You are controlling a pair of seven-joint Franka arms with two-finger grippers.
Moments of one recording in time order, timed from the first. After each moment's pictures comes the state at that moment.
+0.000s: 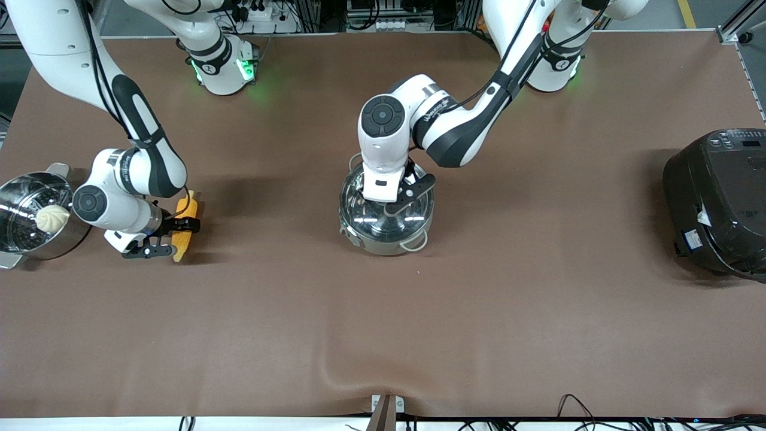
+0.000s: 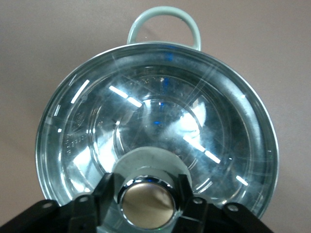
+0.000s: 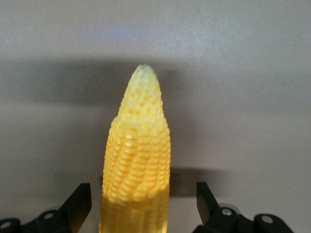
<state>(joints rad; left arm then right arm) -0.71 0.63 -0.15 -1.37 0.04 1.96 -1.49 -0.02 0.47 -0.07 -2.12 0.00 2.44 -0.17</state>
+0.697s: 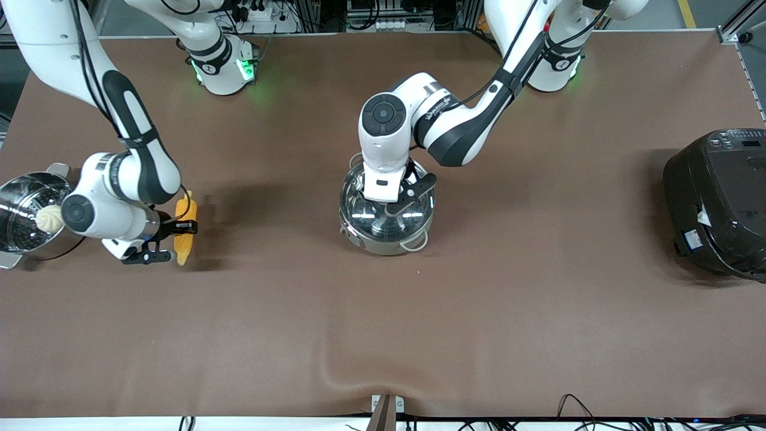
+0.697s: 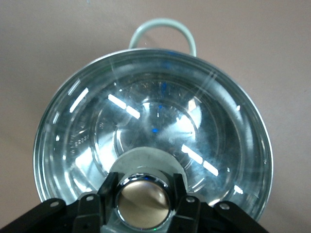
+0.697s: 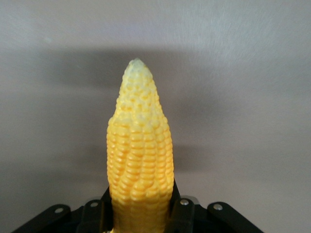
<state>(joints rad) -0.70 0.61 -0.14 -1.35 0.04 1.93 -1.49 -0.04 0.45 -0.03 -1.95 0.07 2.17 -0.17</state>
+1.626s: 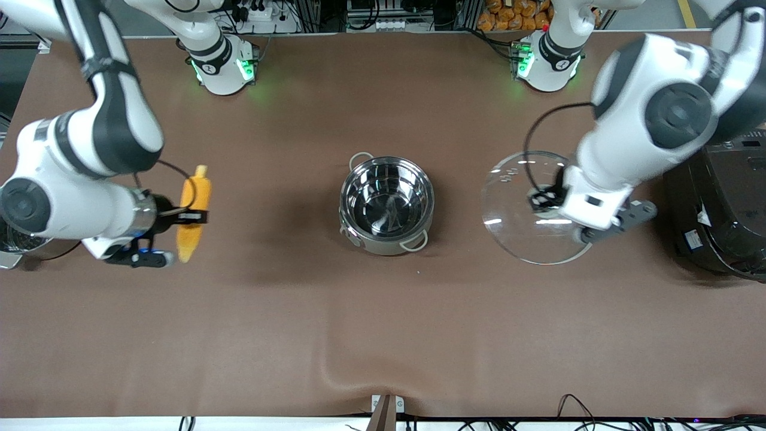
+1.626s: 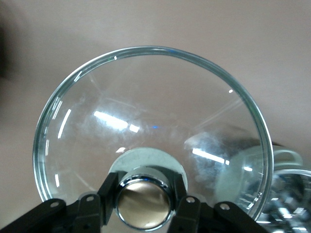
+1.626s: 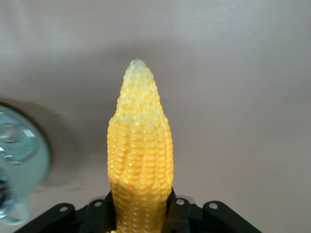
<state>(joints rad) -0.19 0.32 -0.13 -1.42 0.02 1.59 -0.68 -0.01 0.39 0.24 -1.48 0.08 1.60 0.34</state>
